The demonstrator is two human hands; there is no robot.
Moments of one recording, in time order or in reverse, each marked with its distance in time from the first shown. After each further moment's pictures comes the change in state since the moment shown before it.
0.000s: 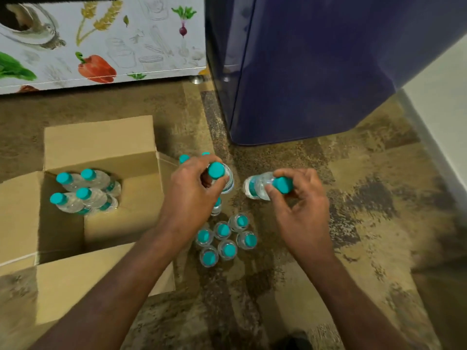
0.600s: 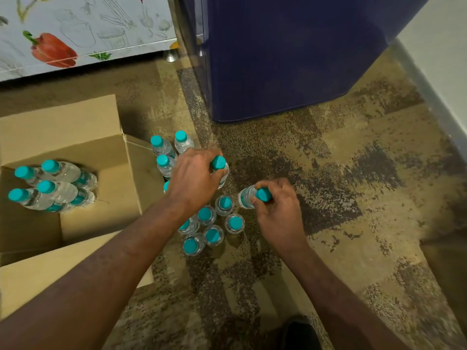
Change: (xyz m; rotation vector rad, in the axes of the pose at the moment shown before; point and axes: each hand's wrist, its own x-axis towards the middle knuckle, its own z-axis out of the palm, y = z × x) left_hand 0.021 -0.048 0.098 0.412 -0.148 0.178; right_hand -0.037 0.128 0.031 -0.198 -0.138 0.122
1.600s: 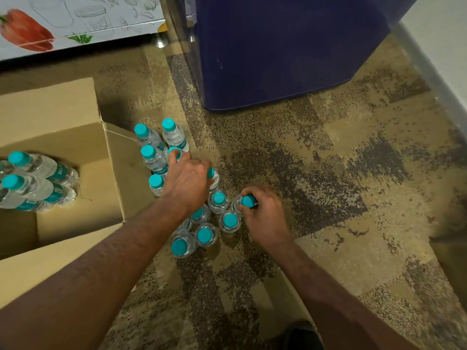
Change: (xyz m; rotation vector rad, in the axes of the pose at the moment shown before) left_hand 0.006 -0.038 0.062 0.520 -0.258 0.044; right_hand 0.004 0.052 0.059 0.024 -0.126 0.037
